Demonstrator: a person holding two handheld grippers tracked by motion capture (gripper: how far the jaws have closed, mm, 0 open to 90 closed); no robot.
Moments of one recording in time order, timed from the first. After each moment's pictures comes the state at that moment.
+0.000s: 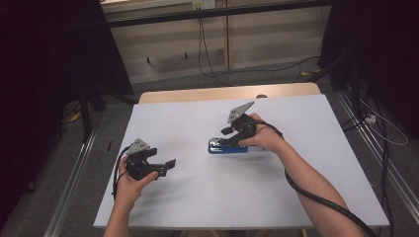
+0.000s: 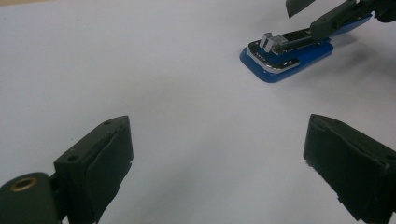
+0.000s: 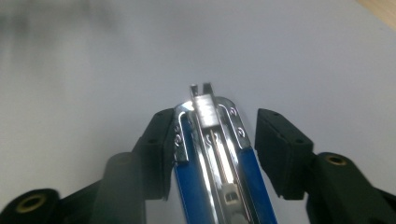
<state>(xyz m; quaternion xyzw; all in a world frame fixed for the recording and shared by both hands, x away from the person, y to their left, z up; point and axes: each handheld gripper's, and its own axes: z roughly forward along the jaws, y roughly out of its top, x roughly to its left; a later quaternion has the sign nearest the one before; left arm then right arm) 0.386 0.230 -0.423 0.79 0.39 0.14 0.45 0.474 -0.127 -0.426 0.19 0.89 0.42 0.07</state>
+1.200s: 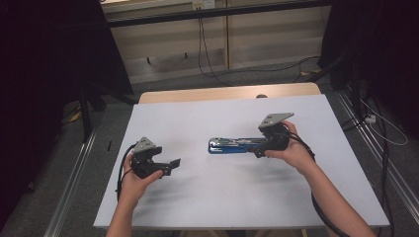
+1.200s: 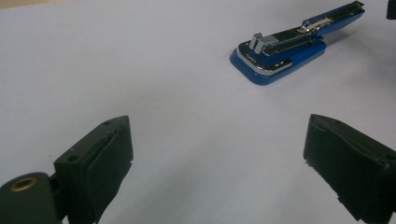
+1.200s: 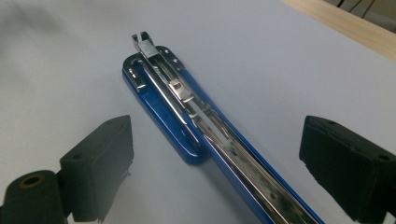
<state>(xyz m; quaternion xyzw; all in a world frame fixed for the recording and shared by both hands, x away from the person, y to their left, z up) 0.391 0.218 -0.425 0.81 0.37 0.14 0.44 0.409 -0.198 -0.415 0.34 0.83 0.41 0.17</state>
